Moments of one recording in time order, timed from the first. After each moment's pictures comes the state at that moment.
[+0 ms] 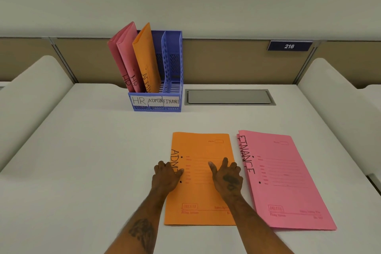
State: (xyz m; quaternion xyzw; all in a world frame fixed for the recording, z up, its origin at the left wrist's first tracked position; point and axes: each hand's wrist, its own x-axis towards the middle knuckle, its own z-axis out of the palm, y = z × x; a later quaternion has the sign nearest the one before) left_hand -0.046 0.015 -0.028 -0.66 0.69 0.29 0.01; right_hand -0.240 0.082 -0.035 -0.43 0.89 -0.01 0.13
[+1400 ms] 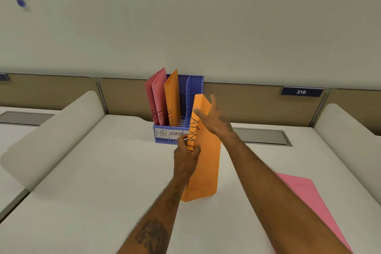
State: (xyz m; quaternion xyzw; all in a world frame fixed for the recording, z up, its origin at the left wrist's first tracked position) left_hand -0.070 -0.033 0.125 -0.55 0.58 0.38 -0.47; right_hand -0.185 -0.064 0.237 -0.58 0.72 -0.34 0.18
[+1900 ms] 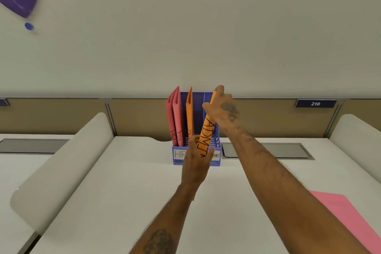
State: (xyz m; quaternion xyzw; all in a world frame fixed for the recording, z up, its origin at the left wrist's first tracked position) left_hand 0.012 -0.110 0.148 -0.45 0.68 0.31 -0.49; right_hand -0.090 -0.133 0.315 -0.56 0.74 -0.39 0.00
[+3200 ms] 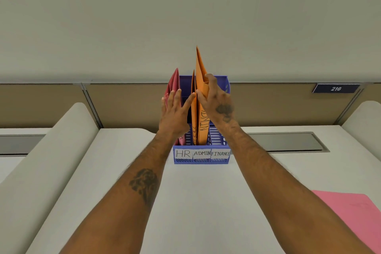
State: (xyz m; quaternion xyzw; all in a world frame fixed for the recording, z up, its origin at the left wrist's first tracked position) left_hand 0.056 -0.336 0.188 -0.48 0.86 -0.05 -0.18; right_hand -0.085 -0.295 0.231 -0.62 0.62 -0.45 -0.18
